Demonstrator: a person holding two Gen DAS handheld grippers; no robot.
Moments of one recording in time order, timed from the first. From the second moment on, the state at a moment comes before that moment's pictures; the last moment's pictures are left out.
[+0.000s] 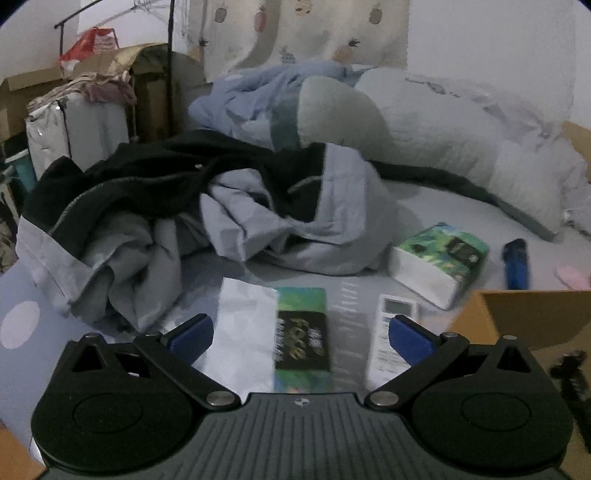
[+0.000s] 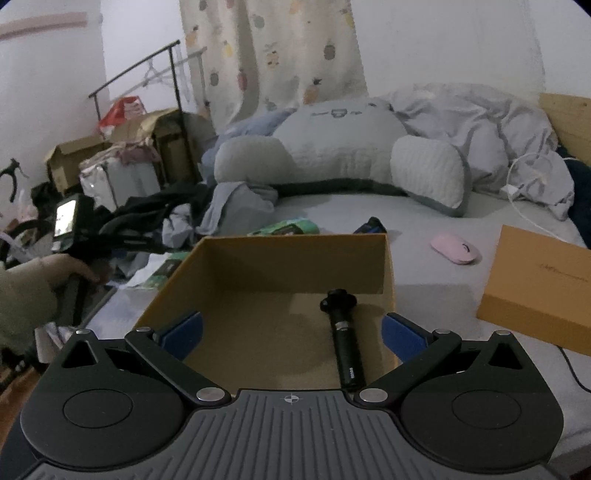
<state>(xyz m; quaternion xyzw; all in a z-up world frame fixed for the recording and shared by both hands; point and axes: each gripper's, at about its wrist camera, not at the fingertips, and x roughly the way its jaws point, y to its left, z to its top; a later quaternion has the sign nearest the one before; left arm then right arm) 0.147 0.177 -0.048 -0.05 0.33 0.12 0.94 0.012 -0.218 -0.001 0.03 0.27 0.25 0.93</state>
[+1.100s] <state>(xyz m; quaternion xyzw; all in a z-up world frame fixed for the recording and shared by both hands) 0.199 0.210 -0.113 -0.05 0.40 0.14 0.90 0.015 -0.205 -0.029 0.01 0.31 0.25 0.92</state>
